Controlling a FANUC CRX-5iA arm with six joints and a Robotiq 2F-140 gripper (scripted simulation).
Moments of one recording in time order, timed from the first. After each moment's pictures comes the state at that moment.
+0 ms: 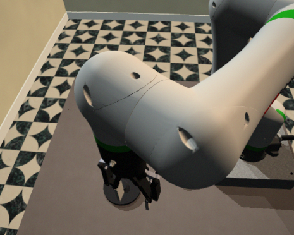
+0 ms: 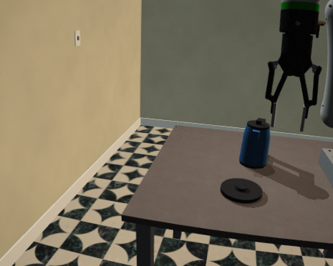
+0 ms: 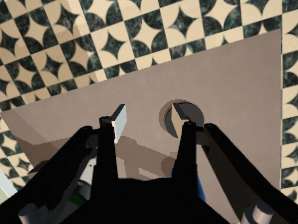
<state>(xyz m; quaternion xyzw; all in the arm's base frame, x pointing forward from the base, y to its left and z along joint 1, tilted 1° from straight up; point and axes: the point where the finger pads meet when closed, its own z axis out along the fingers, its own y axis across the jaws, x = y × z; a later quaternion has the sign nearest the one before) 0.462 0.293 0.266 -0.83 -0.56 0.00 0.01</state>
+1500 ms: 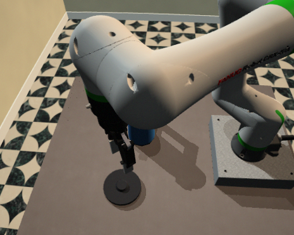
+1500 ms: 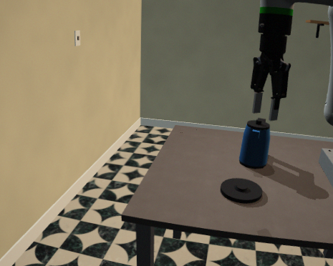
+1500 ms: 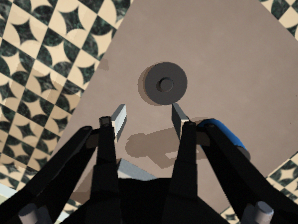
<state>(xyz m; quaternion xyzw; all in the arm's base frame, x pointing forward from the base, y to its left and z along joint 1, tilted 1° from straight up) 0.496 0.170 0.260 -0.97 -0.25 0.00 -0.01</state>
